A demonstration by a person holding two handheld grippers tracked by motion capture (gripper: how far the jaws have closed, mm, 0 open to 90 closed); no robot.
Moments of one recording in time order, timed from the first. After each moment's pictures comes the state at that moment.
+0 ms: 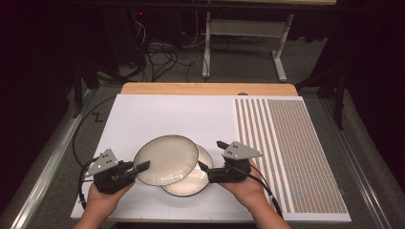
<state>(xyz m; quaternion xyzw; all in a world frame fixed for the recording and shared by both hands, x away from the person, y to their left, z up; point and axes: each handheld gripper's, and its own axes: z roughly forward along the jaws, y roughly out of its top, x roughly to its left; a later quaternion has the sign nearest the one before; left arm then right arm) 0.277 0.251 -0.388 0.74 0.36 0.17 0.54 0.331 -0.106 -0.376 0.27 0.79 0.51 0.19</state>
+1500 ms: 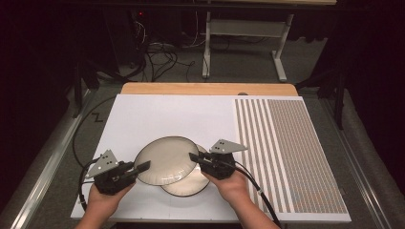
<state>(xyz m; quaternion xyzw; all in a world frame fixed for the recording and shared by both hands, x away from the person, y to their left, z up) 0.275 0.248 -0.388 0.74 0.36 0.18 0.54 0.346 -0.075 -0.396 0.29 0.79 0.53 0.09</state>
